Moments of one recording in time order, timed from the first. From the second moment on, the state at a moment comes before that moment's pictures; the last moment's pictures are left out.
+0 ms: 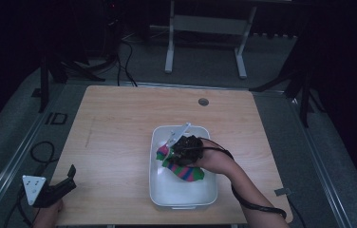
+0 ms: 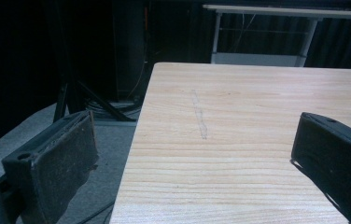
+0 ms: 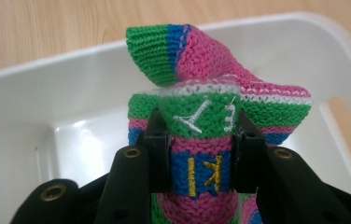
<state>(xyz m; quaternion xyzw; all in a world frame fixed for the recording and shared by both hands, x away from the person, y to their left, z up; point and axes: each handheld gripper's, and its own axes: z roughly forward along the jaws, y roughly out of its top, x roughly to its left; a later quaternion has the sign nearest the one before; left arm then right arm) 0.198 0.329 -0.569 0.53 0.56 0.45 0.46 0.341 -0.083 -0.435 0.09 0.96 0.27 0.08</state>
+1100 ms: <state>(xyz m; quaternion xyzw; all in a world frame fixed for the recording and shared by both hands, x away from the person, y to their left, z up) 0.198 0.329 -0.569 0.52 0.56 0.45 0.46 0.353 -0.196 -0.352 0.19 0.91 0.33 0.18</state>
